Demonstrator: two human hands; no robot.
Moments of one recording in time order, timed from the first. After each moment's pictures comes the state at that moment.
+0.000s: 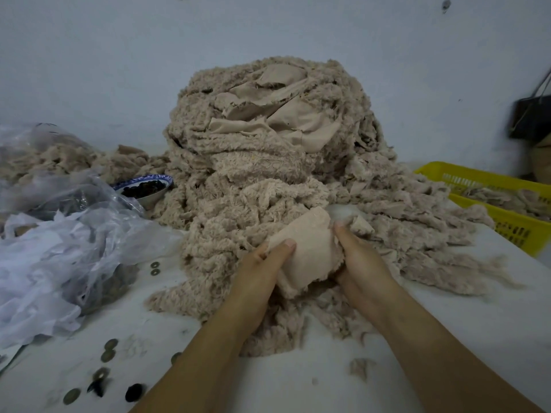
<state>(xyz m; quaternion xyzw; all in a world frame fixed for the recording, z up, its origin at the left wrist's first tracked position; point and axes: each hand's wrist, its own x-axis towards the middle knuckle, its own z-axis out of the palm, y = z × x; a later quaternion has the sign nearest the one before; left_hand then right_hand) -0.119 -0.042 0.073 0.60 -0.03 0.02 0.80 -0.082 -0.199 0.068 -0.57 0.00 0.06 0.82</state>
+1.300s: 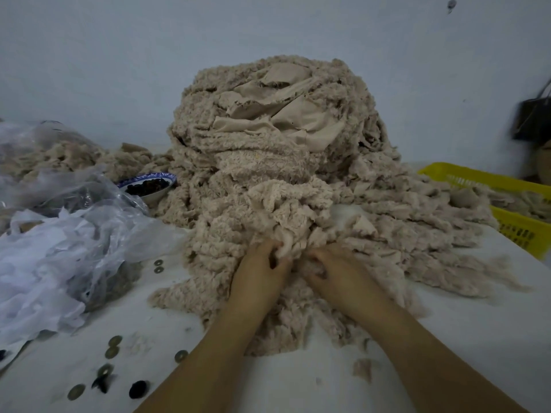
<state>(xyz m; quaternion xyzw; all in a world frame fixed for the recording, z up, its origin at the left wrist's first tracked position) -0.098 -0.029 0.054 0.90 0.01 0.12 0.41 -0.079 -0.194 0.048 -0.96 -0.17 -0.05 0.21</state>
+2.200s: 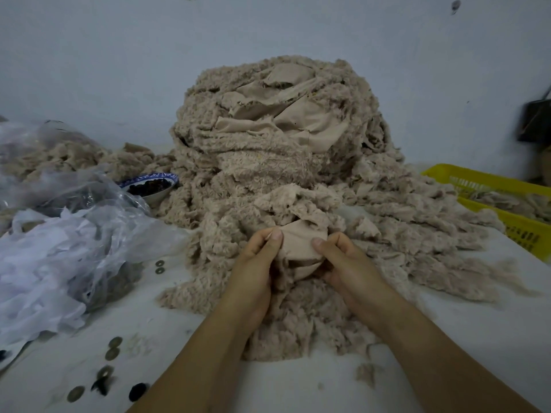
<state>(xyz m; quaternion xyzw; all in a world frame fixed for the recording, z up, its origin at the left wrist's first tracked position) -0.109 -0.034 0.073 0.55 -0.02 0.04 0.84 -0.084 -0.186 0.062 -0.60 -0.08 0.08 0.79</state>
